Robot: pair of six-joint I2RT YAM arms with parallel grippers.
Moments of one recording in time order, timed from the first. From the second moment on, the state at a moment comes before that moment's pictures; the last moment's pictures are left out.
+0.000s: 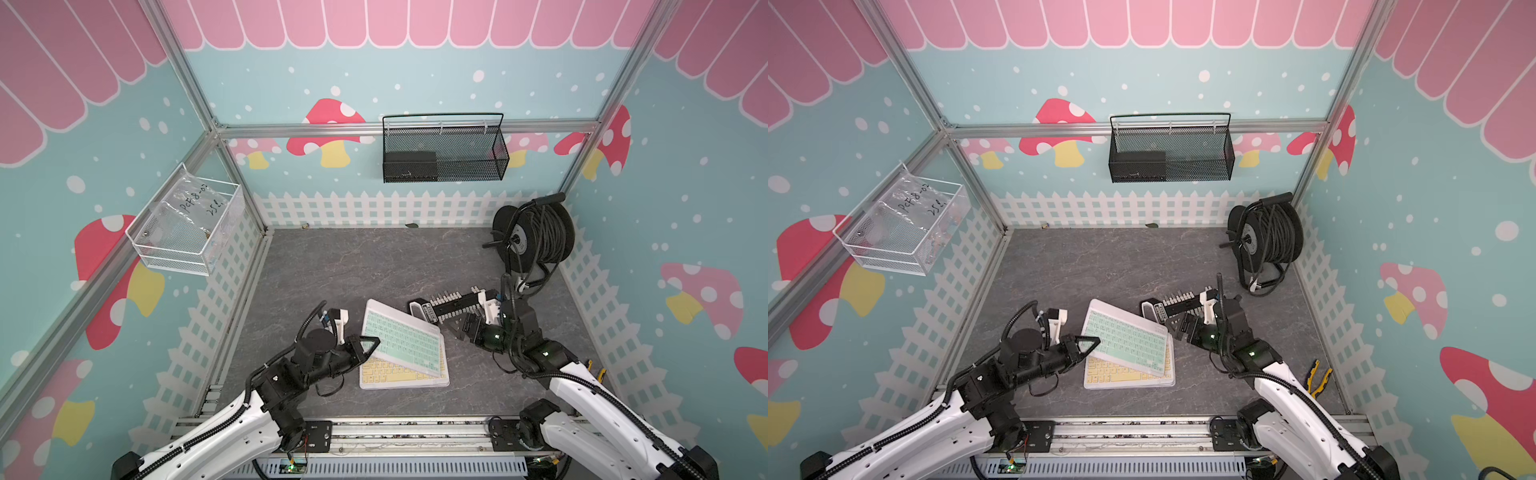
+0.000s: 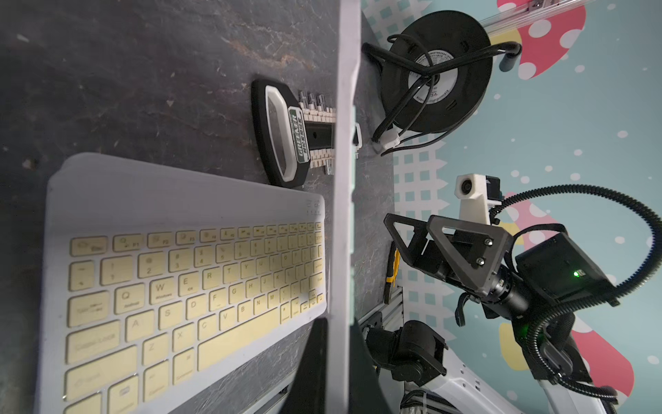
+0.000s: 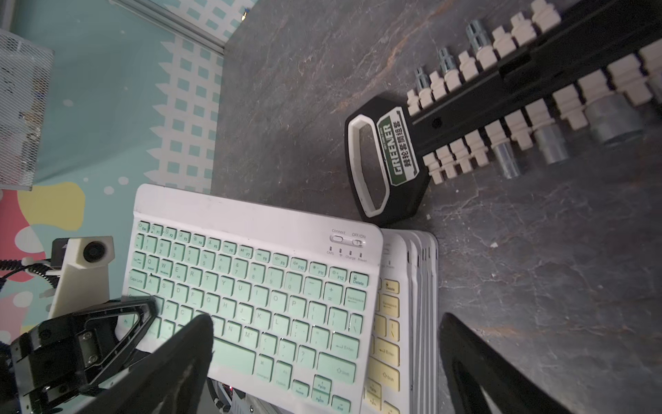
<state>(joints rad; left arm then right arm) -0.84 0.61 0.41 -0.21 0.07 -1.22 0.46 0.83 0.53 -0.34 -0.37 0.80</state>
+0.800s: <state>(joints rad) -1.13 0.60 0.25 0.01 -0.30 -1.40 0.63 0.94 0.44 -0.28 -0.26 0.89</state>
